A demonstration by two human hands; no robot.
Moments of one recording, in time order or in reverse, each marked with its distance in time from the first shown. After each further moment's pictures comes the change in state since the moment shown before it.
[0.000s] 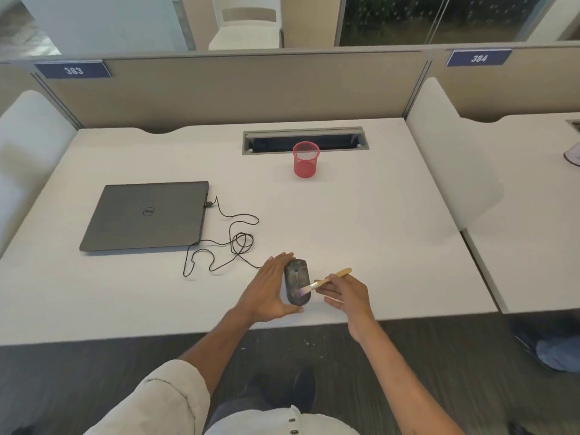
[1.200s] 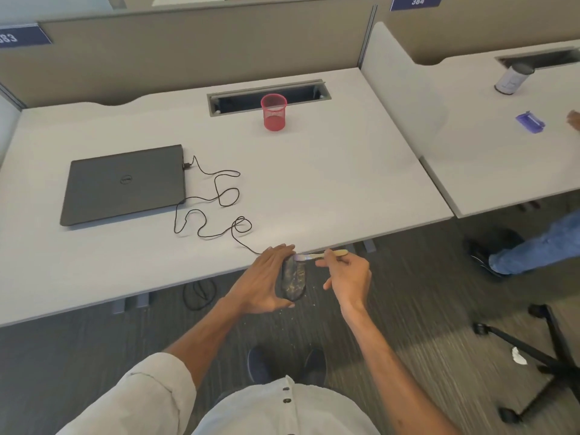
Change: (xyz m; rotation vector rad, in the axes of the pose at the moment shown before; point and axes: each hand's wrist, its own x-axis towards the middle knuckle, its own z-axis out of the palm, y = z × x) left_hand -0.125 -0.006 0.038 0.137 -0.174 0.286; right_hand -0.151 0.081 0.002 -0.318 0.454 -0.276
